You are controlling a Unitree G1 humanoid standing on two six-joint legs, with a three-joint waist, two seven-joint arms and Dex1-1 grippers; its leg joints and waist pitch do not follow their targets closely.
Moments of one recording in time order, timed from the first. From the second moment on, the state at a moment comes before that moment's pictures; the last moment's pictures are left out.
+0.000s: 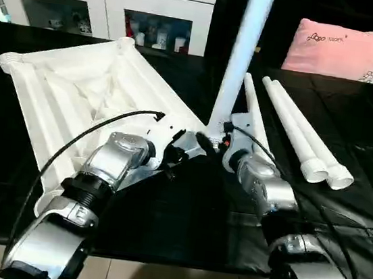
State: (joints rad) left arm -0.71 0.21 -0.20 0.61 0.03 0.51 -0.77; right arm -0.67 -0.02 -0.02 0.80 0.11 0.19 0.42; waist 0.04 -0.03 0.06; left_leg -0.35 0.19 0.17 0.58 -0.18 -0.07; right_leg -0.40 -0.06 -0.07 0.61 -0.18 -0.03
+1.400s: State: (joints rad) left arm -0.60 0.53 -0.39 0.40 -0.01 0.30 -1.39; right arm -0.52 -0.37 0.27 0.47 0.17 0.18 1.29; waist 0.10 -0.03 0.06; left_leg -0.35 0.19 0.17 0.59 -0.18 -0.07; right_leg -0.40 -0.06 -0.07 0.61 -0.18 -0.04
